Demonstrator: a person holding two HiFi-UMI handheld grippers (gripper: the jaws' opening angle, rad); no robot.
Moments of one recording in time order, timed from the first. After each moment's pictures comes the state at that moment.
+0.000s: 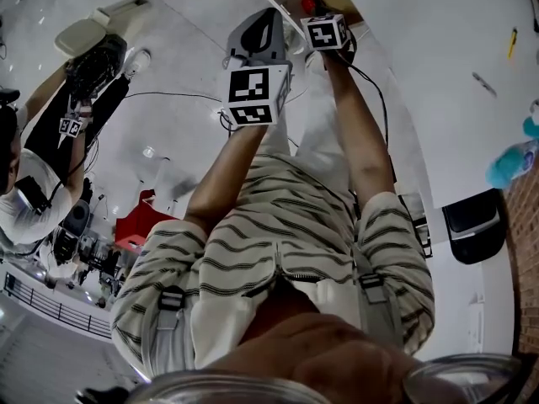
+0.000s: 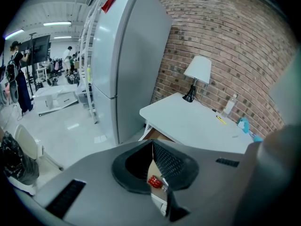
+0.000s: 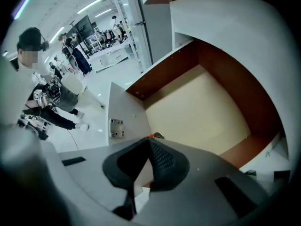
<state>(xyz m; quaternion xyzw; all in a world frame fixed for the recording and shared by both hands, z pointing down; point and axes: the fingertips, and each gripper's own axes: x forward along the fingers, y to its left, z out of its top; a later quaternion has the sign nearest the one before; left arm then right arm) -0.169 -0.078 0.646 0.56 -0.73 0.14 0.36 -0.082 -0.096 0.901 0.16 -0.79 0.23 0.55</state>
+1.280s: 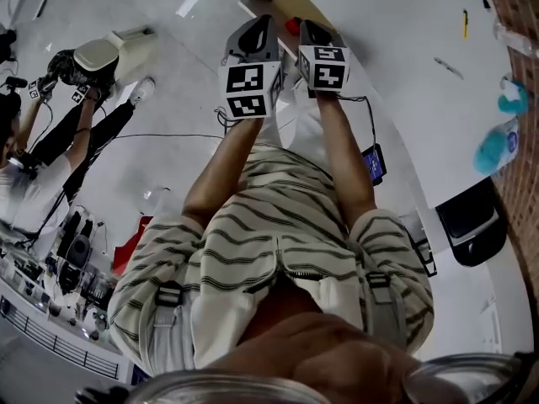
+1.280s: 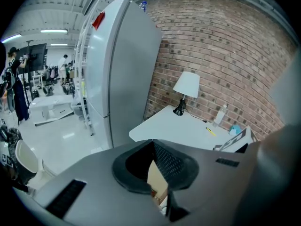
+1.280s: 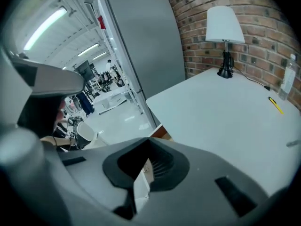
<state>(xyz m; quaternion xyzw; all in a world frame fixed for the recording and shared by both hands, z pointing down) -0.164 -0.090 0.549 0.59 -0.73 0.12 0.32 -0.093 -0.119 0.665 0.25 -0.86 0.27 0.36</state>
